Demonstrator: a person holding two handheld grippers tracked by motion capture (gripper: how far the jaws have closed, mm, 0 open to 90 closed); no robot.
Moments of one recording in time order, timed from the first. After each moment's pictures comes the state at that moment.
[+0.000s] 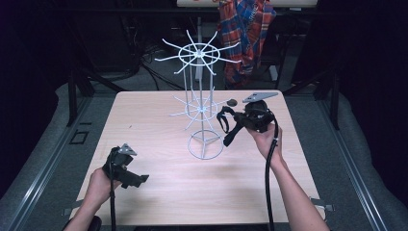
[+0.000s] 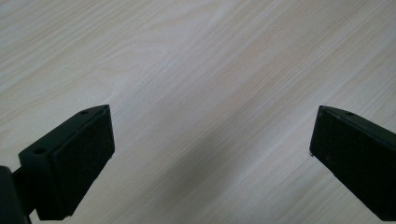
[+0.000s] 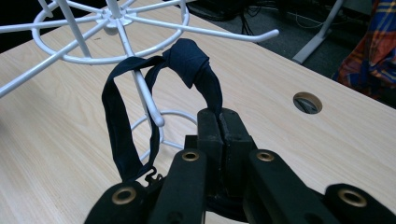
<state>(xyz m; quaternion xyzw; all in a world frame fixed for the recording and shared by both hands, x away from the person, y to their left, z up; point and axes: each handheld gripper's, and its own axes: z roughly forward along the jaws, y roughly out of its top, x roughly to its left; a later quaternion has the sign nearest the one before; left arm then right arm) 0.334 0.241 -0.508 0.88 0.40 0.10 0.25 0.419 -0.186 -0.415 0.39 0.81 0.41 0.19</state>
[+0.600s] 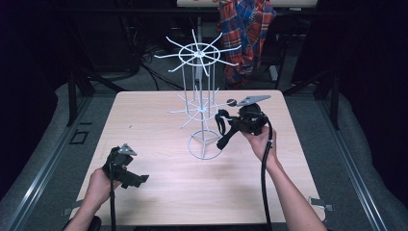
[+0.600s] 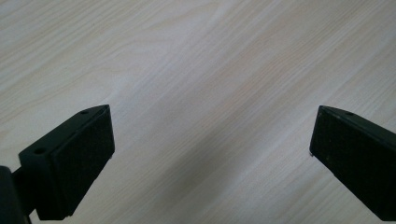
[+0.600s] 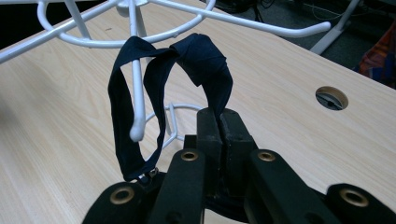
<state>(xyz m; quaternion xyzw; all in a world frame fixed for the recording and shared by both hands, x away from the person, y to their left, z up) 0.334 0.240 -0.508 0.88 0.40 0.10 0.25 0.422 -0.174 -0.429 0.38 0.82 0.40 0.17</state>
